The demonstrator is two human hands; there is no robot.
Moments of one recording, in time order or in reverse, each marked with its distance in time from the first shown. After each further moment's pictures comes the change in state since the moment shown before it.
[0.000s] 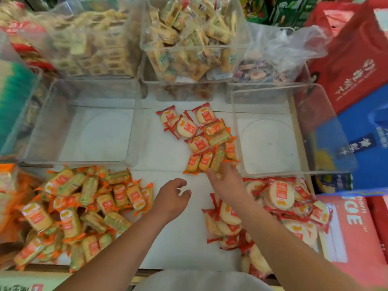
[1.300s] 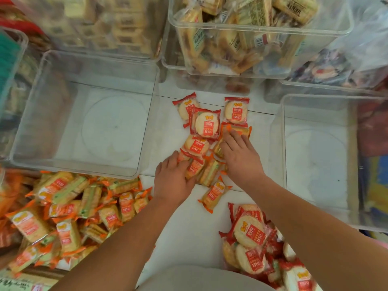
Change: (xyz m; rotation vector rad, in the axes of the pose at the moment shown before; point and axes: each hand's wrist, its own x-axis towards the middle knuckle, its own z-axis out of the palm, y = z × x) left_hand 0.123 -0.044 -0.029 0.576 0.236 0.170; right_hand 0.144 -0.048 0.017 -0.929 0.028 -0.623
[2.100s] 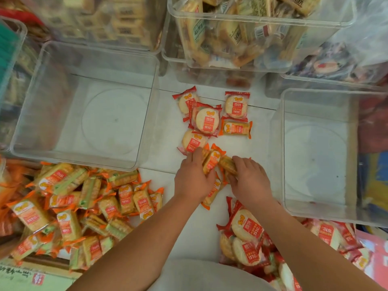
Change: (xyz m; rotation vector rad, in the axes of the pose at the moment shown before) left_hand -0.009 0.071 -0.006 -0.272 0.018 -0.116; right_hand -0.072 -0.007 0.018 0.334 -0.030 0.251
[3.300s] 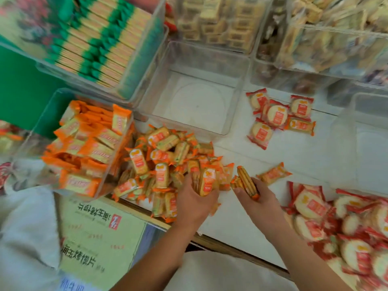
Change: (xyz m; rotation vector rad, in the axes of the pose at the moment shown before) left_hand -0.196 -0.152 -0.111 -0.706 0.216 -0.384; right_hand -0.151 -0.201 0.001 0.735 -0.124 0.280
